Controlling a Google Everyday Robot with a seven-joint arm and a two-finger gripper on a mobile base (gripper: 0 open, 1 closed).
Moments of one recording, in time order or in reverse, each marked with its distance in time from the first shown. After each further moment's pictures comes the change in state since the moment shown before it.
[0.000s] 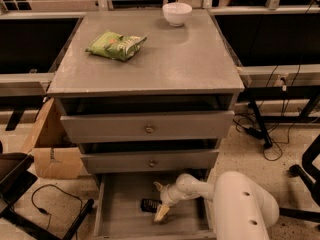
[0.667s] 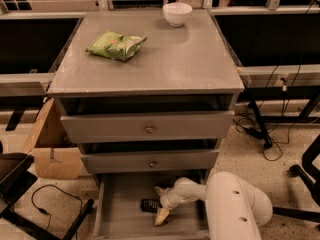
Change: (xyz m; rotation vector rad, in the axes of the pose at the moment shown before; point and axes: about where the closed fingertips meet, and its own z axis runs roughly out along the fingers) arm 0.025 0.014 0.024 -0.022 0.061 0.037
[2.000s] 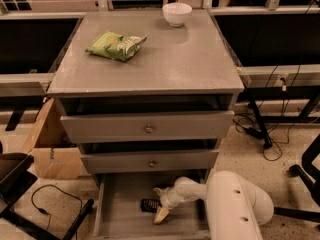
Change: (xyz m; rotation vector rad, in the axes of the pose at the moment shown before) arm -0.004 0.000 -0.005 0.000 0.000 0.000
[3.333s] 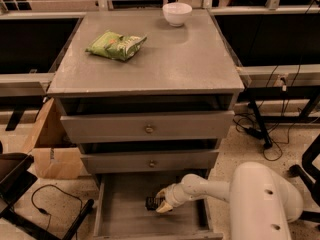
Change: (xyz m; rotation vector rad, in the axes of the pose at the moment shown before) arm -0.036 0.001 -0.078 0.066 -0.019 -0.036
